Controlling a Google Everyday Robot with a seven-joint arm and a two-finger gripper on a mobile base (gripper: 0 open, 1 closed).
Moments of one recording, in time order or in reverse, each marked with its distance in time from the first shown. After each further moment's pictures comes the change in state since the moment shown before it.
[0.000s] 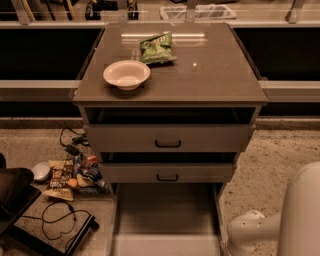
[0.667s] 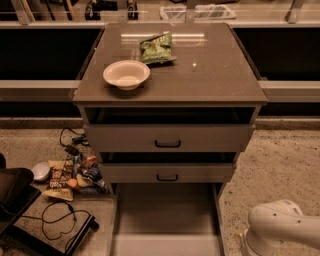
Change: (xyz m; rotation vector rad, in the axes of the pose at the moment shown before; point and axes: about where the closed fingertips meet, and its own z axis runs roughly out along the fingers) arm 0.004 0.052 -0.136 0.040 -0.024 0.023
